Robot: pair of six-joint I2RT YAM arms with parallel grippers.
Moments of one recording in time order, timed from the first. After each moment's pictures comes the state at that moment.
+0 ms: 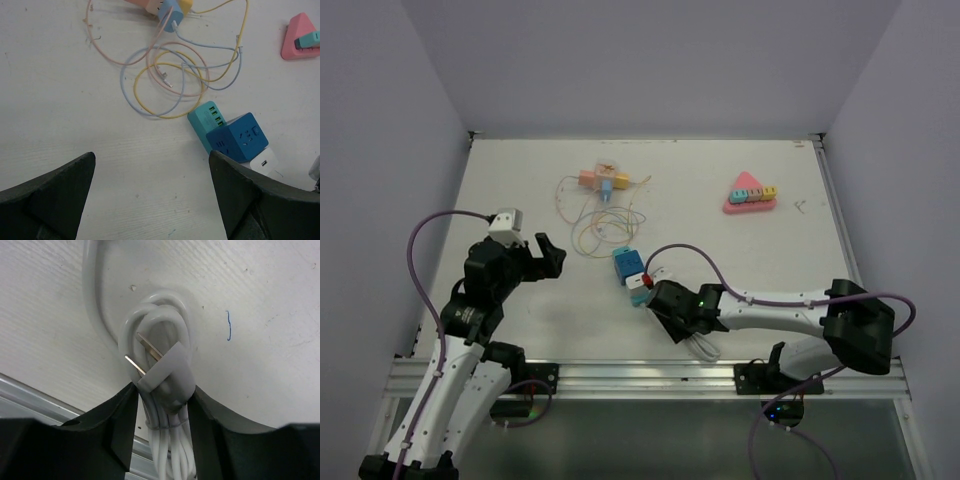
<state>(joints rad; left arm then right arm) -0.22 0.55 0.59 -0.46 0.07 -0.34 1.18 1.43 0.77 -0.59 0.28 0.49</state>
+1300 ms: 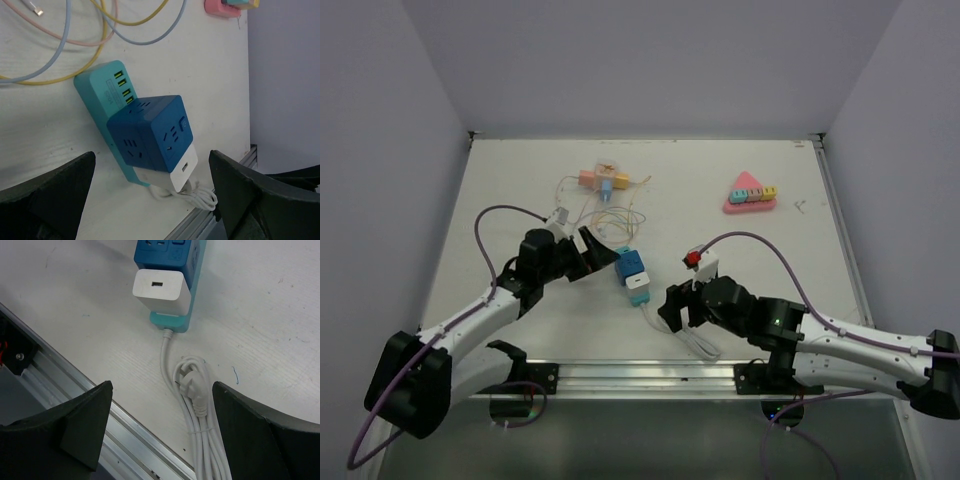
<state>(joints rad) -0.40 1.05 0.44 0.12 0.34 -0.86 1.18 0.83 0.60 -0.36 0.32 0.57</state>
